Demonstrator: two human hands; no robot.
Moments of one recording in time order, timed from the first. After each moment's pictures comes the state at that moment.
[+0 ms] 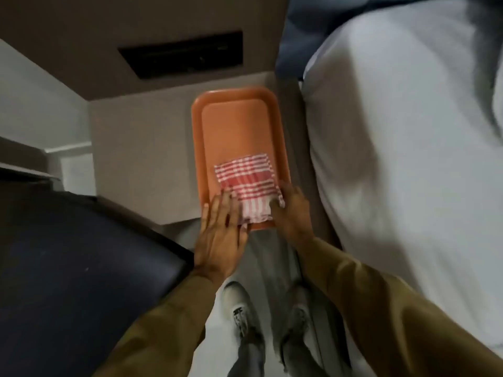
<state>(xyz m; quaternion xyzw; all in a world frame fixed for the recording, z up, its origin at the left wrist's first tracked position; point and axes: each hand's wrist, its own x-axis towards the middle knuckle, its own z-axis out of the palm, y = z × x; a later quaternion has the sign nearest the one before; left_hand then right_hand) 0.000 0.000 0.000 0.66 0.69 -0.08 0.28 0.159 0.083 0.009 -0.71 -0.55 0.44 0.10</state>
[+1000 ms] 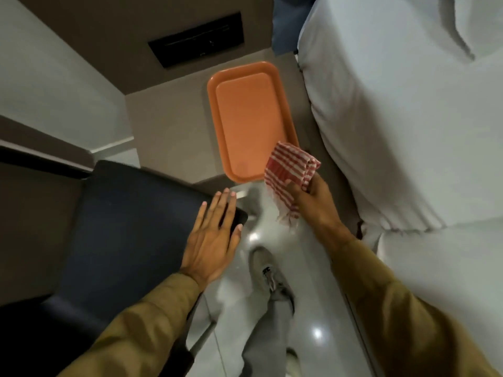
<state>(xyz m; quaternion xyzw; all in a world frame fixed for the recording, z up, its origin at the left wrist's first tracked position) -0.055 -0.148 0.080 0.73 0.64 -0.07 0.22 0.172 -0.065 0.105 -0.66 -0.36 0.59 0.29</state>
